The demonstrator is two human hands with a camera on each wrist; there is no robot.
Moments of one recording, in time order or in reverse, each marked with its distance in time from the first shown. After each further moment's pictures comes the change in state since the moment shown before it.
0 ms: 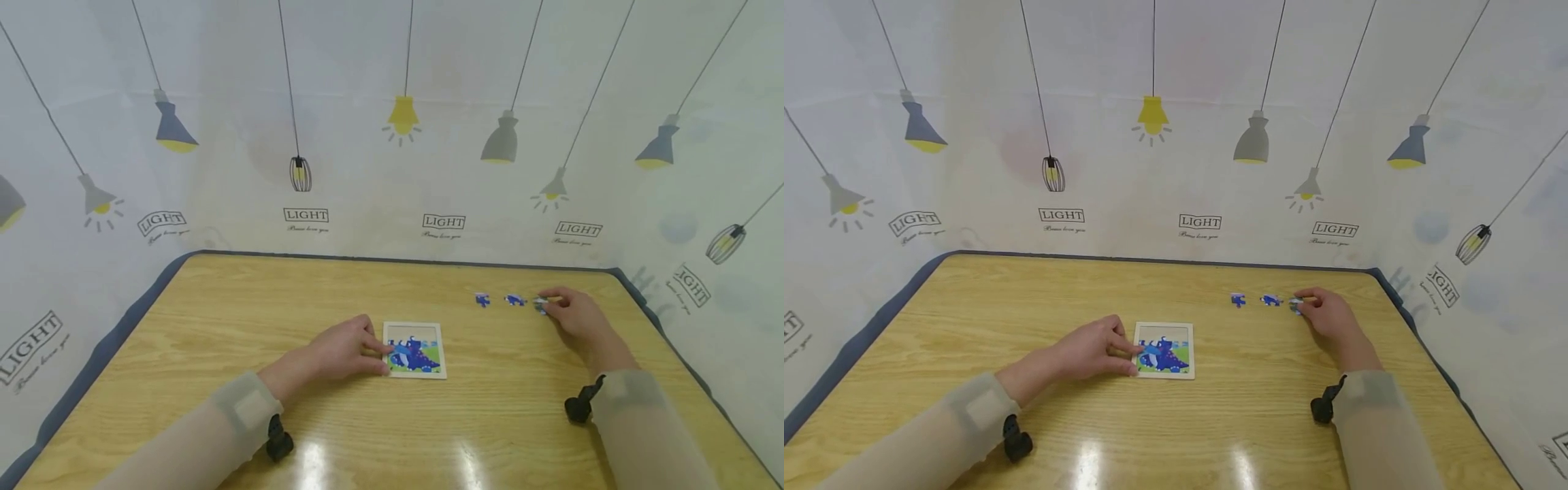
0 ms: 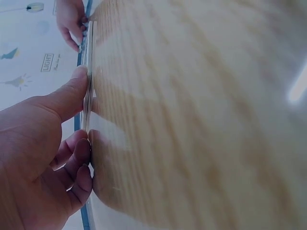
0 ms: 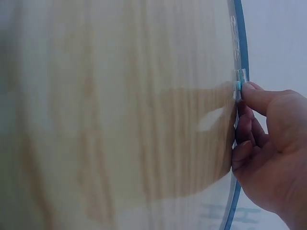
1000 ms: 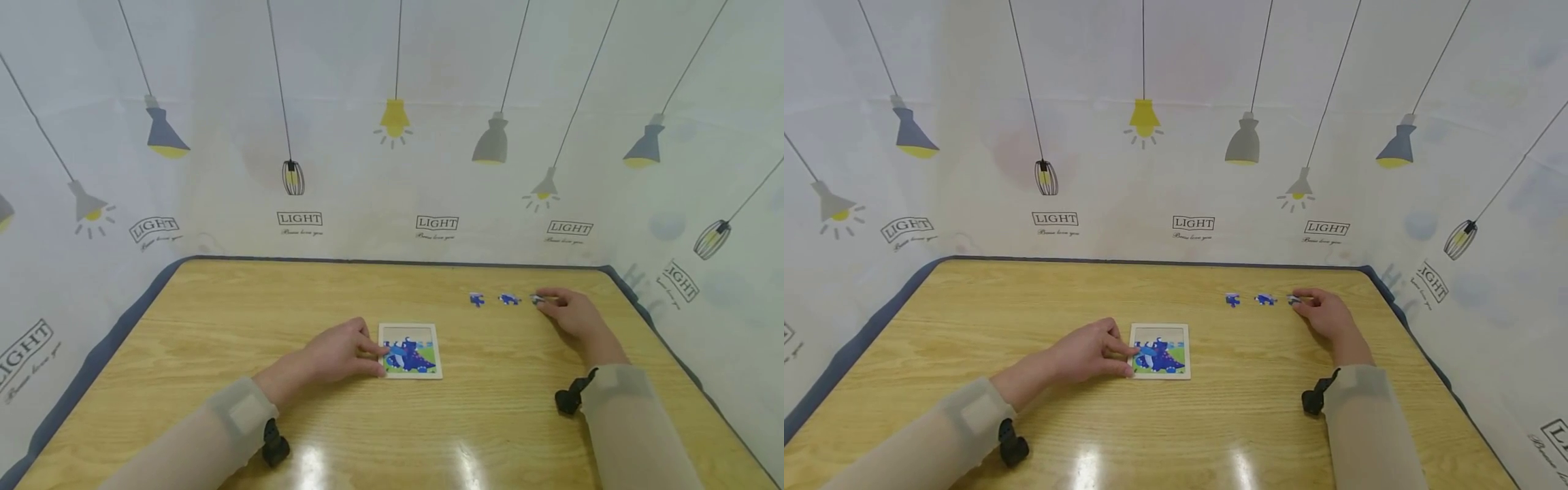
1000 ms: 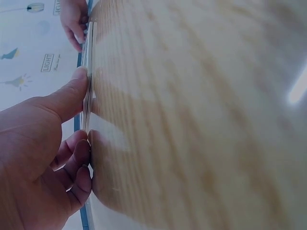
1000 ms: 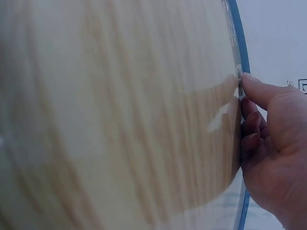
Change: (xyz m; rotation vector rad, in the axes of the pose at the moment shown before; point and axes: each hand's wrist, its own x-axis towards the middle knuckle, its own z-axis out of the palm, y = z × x) left_hand 0.001 0.002 0.001 0.007 -0.003 -0.008; right_hand 0.006 0.016 0.005 0.117 0.030 0.069
